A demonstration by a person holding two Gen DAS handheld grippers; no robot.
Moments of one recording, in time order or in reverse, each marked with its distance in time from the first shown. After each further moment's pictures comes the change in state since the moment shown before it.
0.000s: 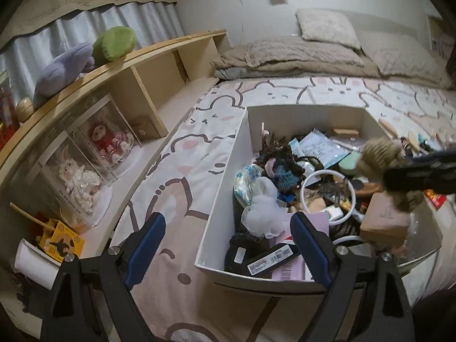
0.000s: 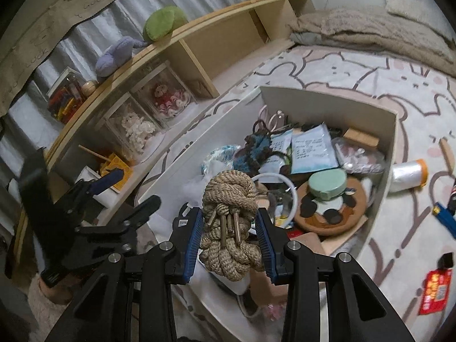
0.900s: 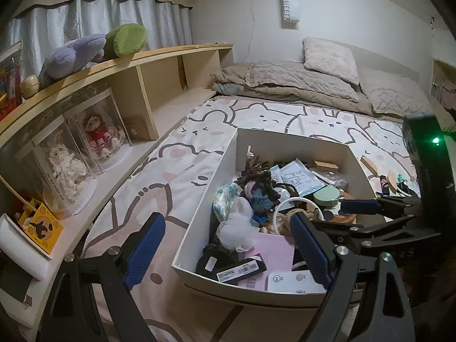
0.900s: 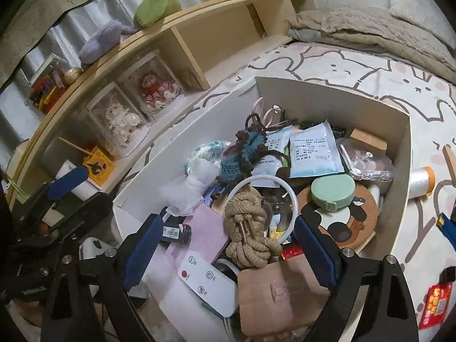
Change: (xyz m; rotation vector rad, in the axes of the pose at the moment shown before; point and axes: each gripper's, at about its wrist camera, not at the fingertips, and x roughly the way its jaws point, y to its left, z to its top) left arm -0.020 0.001 0.007 -0.153 -0.057 -0.101; right arm 0.028 -0.003 0.005 -0.042 0.013 -0.067
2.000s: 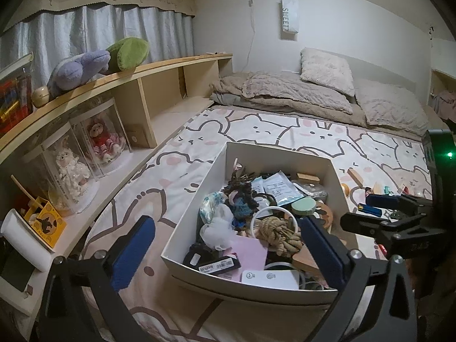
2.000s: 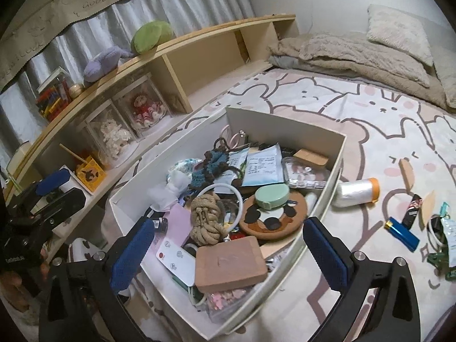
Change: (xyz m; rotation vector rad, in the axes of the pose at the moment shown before) left arm -0.043 -0.020 0.010 -0.034 -0.033 -0.009; right arm -0.074 -0.025 -0.013 -0.037 -0.110 -0.096
